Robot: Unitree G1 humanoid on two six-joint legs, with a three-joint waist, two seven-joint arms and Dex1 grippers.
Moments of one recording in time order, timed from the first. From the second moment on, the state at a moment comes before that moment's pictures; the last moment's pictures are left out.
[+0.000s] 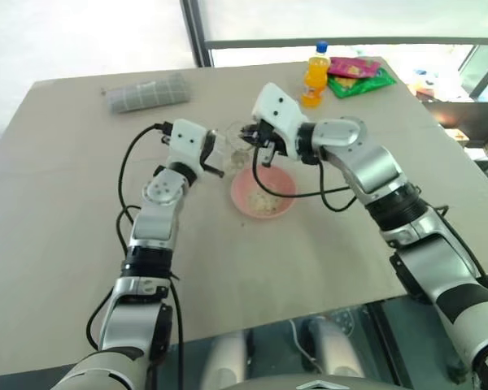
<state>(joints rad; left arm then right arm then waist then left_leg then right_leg) -0.62 0.36 0.06 0.31 -0.01 0.07 -0.34 -1.09 -0.24 0.39 0.33 0.17 0.45 0.75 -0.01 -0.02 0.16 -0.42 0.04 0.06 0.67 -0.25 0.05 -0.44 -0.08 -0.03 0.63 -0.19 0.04</state>
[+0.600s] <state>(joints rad) -0.58 0.36 0.09 0.35 -0.01 -0.01 -0.29 -1.25 -0.10 -0.20 0.53 0.48 1.01 0.47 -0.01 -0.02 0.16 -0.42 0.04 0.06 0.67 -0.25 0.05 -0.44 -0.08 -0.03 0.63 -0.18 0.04</state>
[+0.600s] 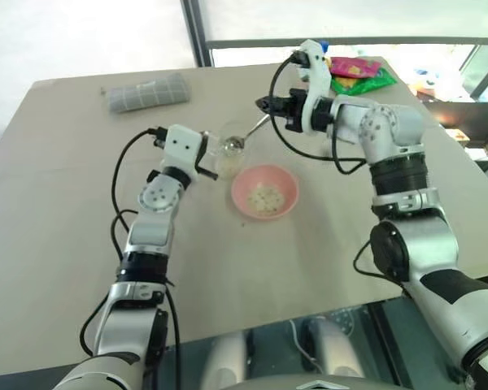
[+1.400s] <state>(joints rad) -0.53 0.29 0.16 0.43 -0.11 -0.15 -0.30 -1.29 -0.02 -0.59 0.49 0.70 1.35 0.01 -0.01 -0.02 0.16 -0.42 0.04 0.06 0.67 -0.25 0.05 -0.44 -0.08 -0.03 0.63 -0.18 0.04</state>
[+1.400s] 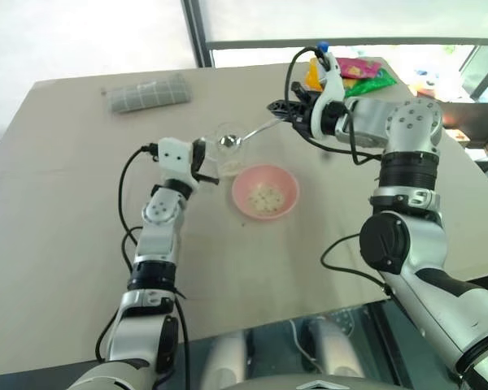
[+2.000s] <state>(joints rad) -0.53 0.29 0.16 0.45 -0.12 -0.16 -0.29 -1.33 -0.01 -0.74 0.53 0.82 1.39 -0.18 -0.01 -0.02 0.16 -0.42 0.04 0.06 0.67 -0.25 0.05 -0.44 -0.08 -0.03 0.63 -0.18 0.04</state>
